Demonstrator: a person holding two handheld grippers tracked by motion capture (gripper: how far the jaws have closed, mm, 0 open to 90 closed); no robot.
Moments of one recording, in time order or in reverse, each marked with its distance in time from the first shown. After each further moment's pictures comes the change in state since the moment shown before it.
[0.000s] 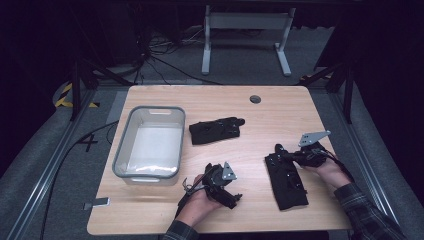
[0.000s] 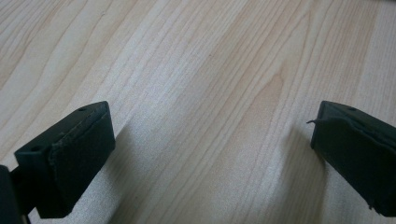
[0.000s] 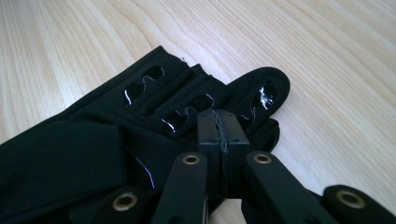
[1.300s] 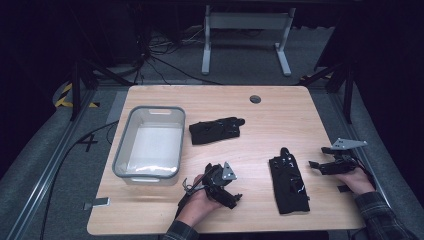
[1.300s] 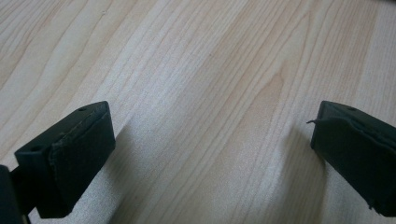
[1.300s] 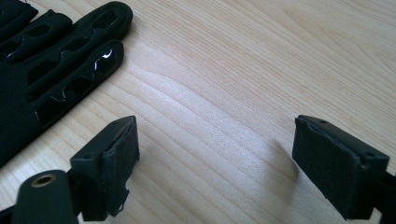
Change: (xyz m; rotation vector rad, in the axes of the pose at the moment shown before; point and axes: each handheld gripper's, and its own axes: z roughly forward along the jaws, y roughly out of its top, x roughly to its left) left arm 0.000 0.000 0.000 -0.002 0.001 -0.005; right arm -0.033 -0.077 -0.044 -0.066 -0.250 0.199
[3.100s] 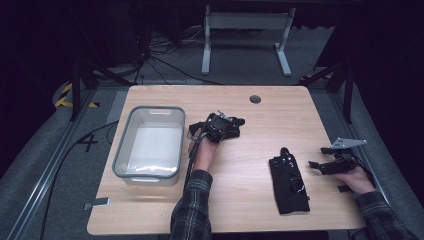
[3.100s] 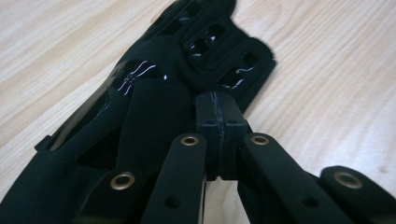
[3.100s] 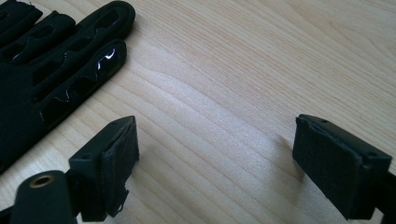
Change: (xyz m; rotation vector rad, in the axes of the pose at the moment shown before) left arm 0.133 0.083 0.024 0.092 0.266 -0.202; right arm -0.003 0.000 0.001 0.011 0.031 0.019
